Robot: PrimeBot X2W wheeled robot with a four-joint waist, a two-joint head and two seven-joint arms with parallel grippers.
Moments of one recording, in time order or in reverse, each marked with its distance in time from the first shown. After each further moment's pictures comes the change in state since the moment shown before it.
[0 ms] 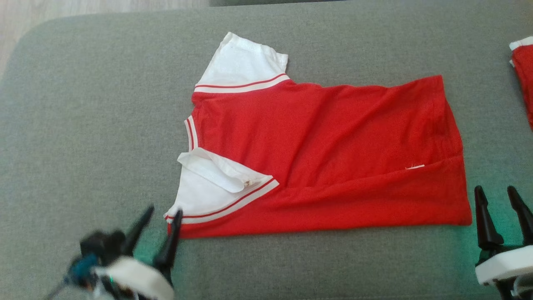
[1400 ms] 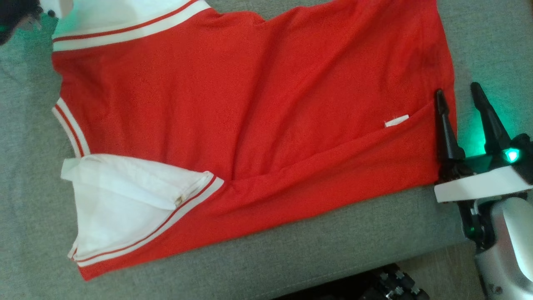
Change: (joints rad) left arm -1.304 0.163 -0.265 0.404 -0.216 -0.145 0.787; right arm -0.334 0.050 0.143 -0.061 -0.079 0.000 -0.069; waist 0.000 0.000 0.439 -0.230
